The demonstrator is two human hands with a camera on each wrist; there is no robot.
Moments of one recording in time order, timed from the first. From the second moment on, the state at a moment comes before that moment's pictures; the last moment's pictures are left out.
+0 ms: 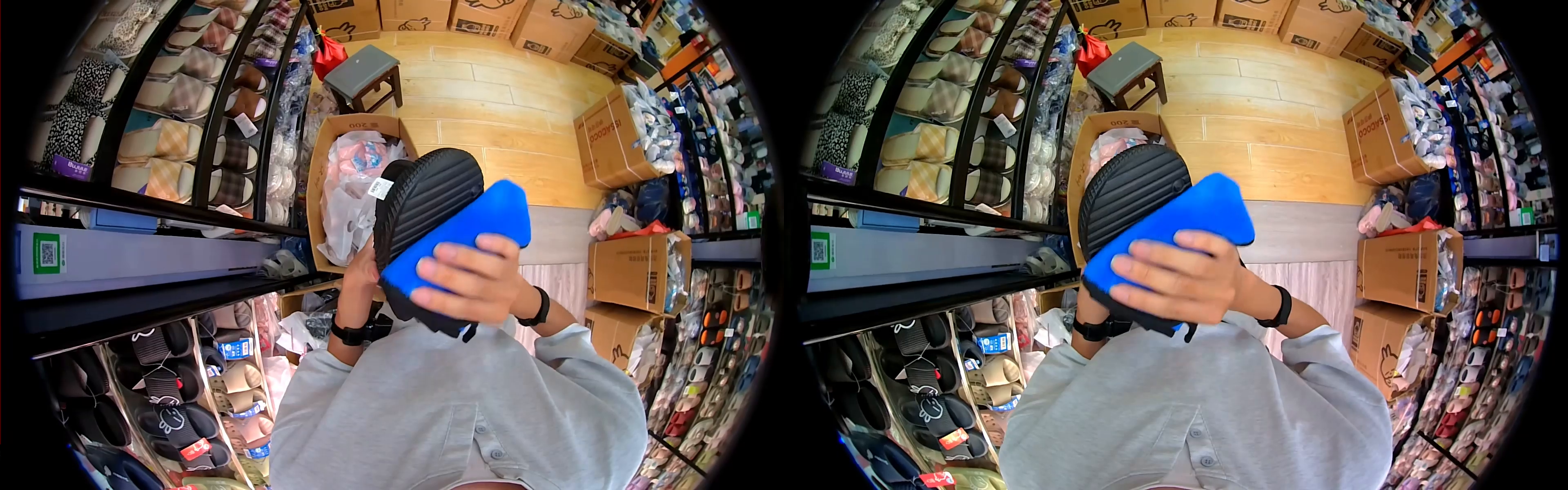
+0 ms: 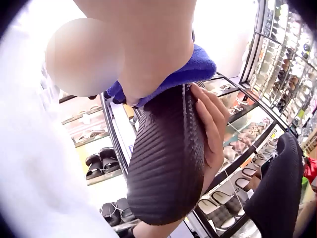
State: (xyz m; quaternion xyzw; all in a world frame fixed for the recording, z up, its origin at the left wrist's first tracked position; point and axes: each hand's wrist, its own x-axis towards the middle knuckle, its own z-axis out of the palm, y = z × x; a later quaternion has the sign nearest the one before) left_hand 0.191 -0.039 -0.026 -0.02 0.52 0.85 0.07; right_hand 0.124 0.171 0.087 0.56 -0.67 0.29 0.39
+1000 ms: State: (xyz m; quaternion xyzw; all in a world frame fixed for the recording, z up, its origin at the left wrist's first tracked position) left_hand 0.191 -0.059 -0.109 0.05 0.48 0.87 0.08; right_hand 0.124 0.181 0.096 0.46 -0.72 0.36 0.37
